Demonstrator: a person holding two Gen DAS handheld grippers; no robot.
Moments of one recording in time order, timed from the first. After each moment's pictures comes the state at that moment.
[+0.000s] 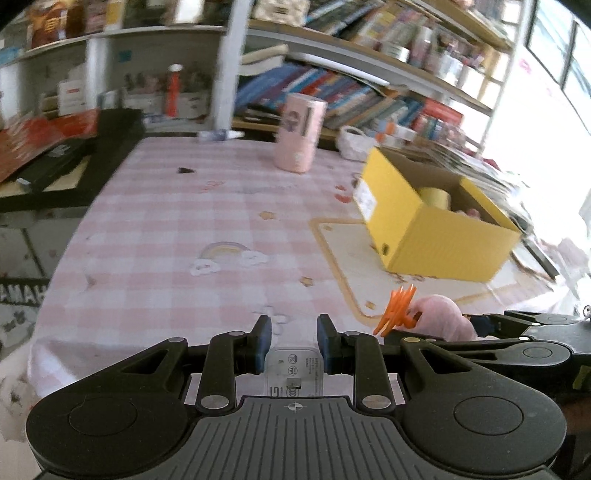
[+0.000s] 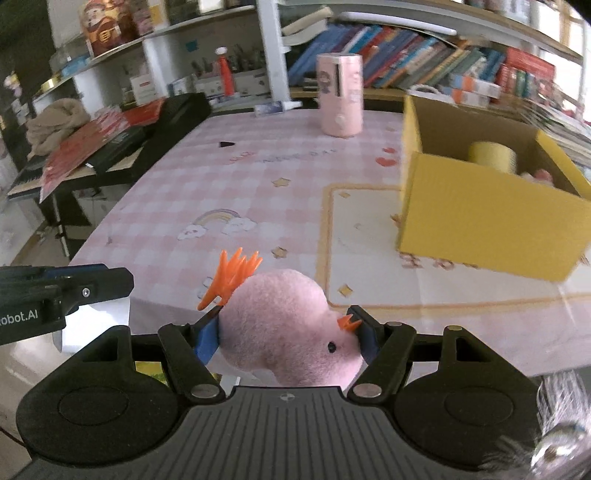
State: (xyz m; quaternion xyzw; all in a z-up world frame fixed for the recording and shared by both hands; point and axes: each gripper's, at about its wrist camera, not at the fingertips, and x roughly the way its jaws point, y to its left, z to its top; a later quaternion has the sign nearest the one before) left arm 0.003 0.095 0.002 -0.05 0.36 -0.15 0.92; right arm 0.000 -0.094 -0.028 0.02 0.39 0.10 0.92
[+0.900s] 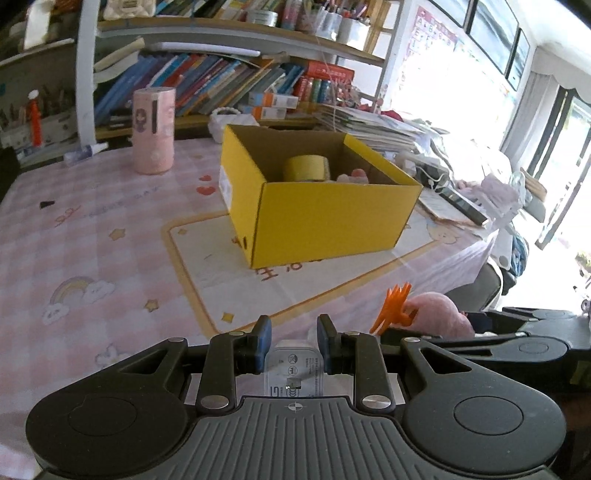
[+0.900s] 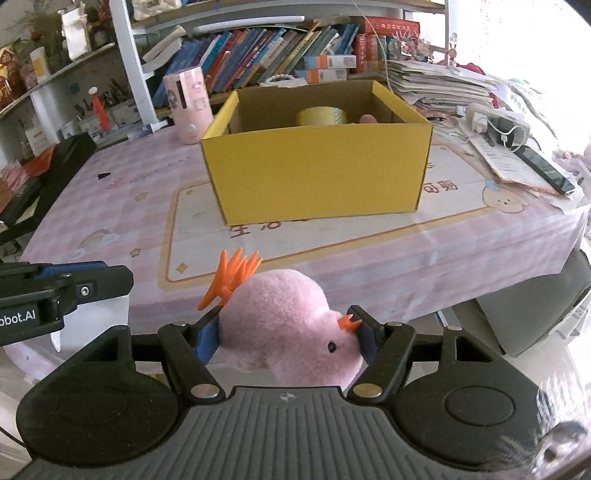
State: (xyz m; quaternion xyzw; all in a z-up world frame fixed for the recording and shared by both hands) left arm 0.022 -0.021 0.003 0.01 0.36 -0.29 0.88; right arm -0.046 -0.204 -0.028 0.08 0.38 -0.05 0.92
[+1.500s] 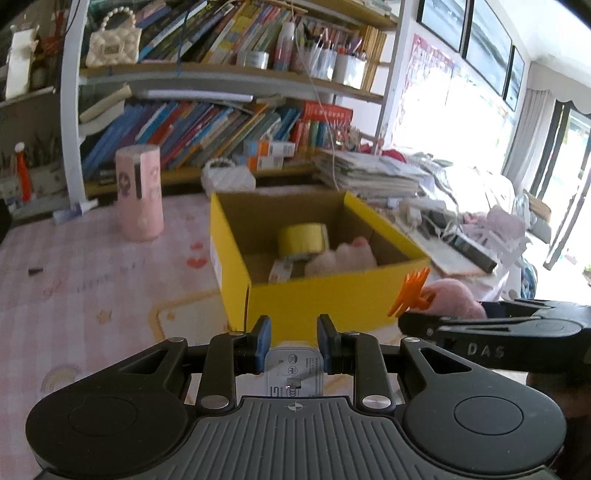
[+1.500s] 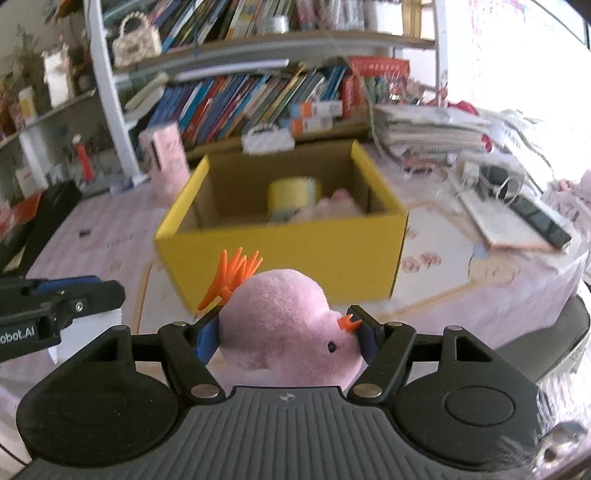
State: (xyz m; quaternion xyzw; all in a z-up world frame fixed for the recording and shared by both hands) left arm 0.076 -0.062 0.035 0.01 0.30 -0.29 0.91; right arm 0.009 -0.260 0.013 0.08 0.32 -0.06 0.94
